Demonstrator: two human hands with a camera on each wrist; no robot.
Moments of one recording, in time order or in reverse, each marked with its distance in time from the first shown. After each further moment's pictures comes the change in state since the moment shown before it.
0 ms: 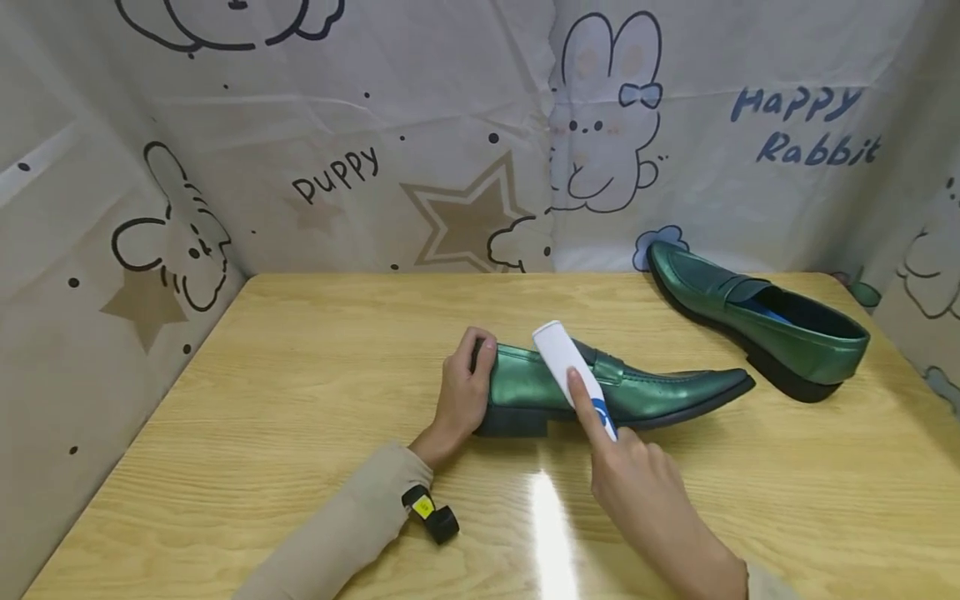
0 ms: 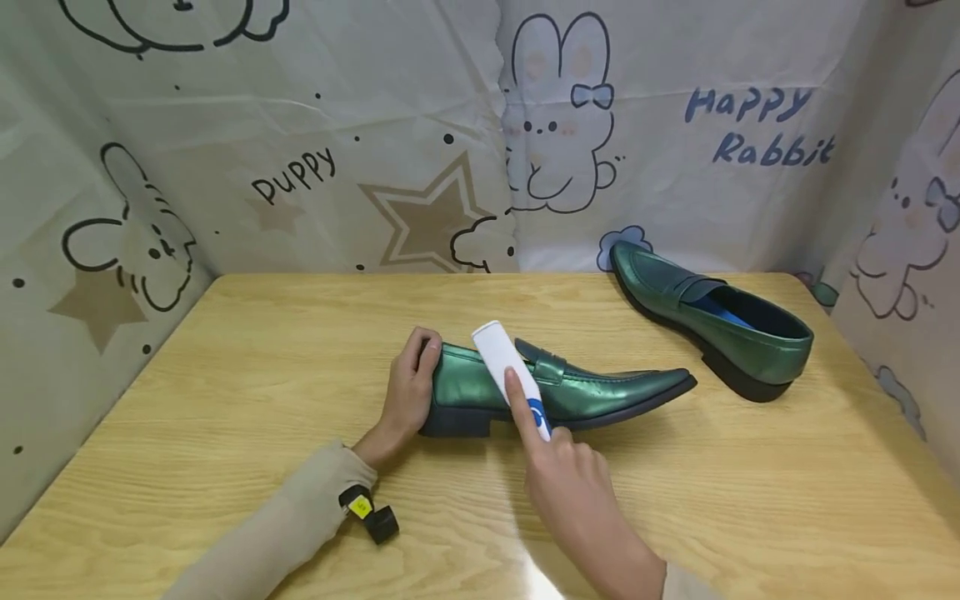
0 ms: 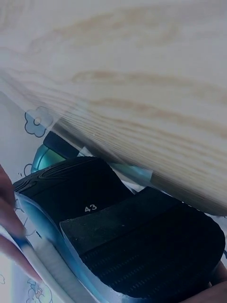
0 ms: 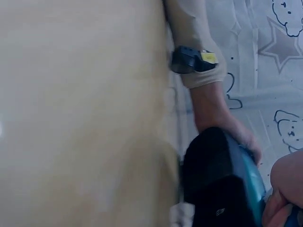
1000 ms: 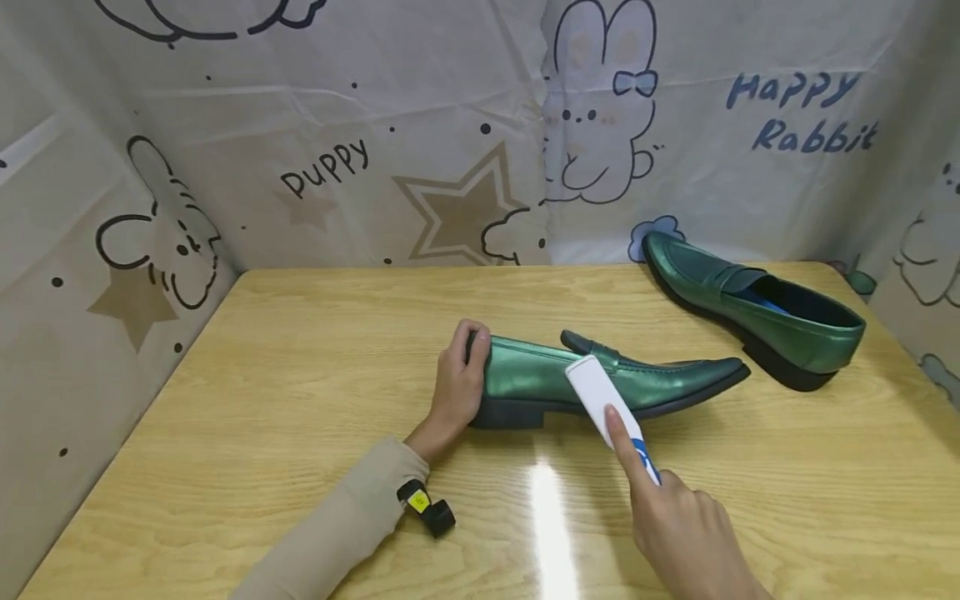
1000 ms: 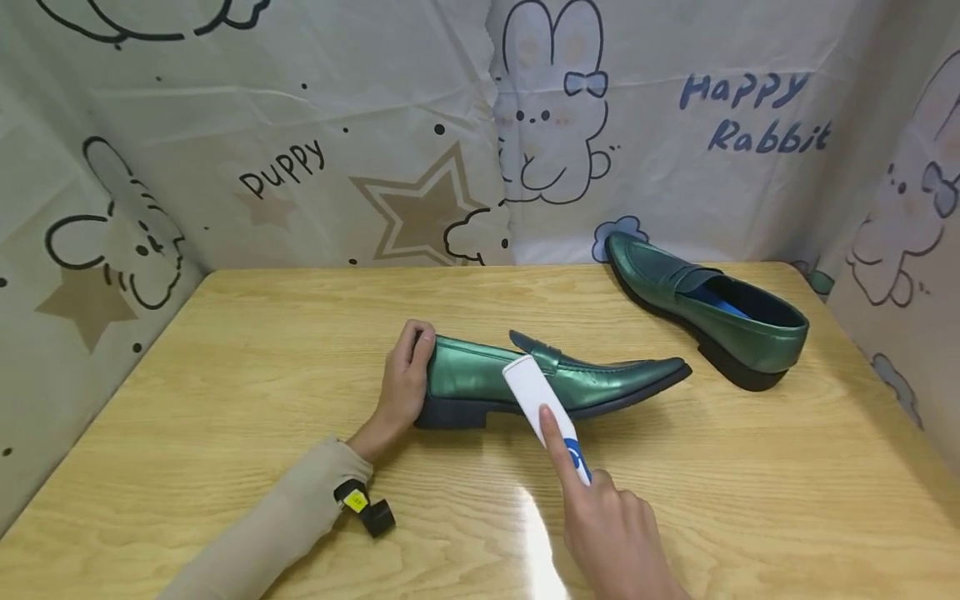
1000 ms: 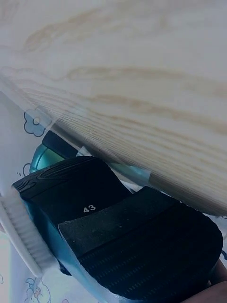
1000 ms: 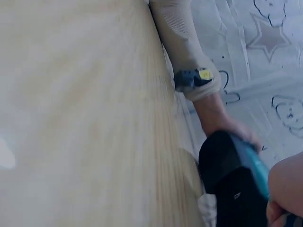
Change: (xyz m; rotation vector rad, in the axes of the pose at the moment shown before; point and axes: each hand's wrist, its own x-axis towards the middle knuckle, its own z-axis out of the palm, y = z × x) left_hand 0.002 -0.003 0.002 -0.025 -0.013 -0.012; right_hand -0.051 0.014 -0.007 -0.030 -0.097 0.078
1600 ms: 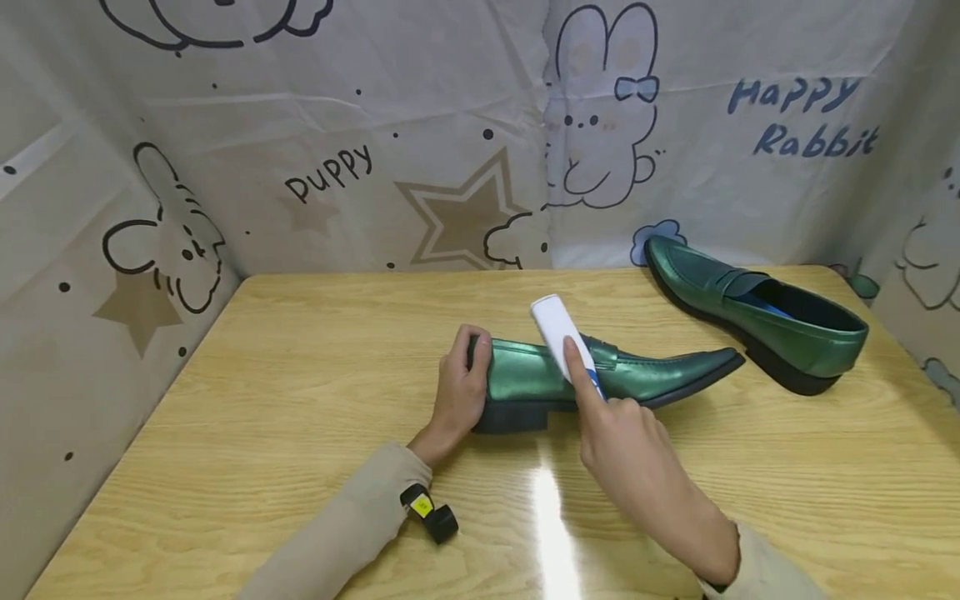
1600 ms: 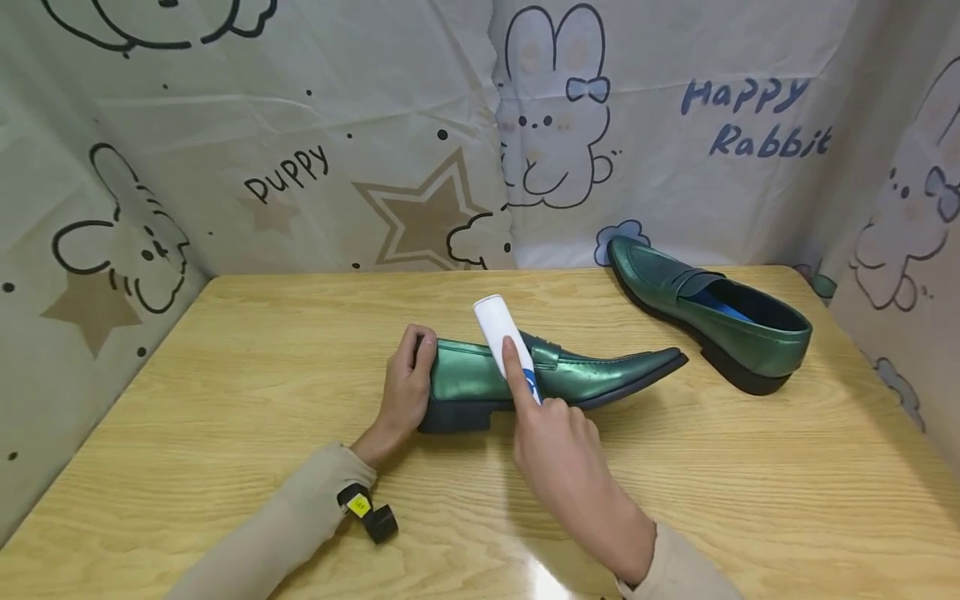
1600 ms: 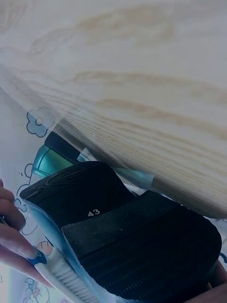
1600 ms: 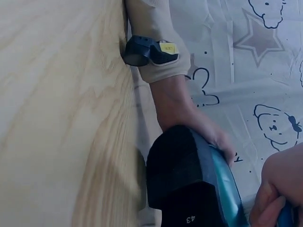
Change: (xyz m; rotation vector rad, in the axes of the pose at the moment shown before) left_hand -0.002 -0.001 0.000 -0.014 0.026 0.028; right_hand 0.077 -0.020 -0.008 0.140 0.049 -0.042
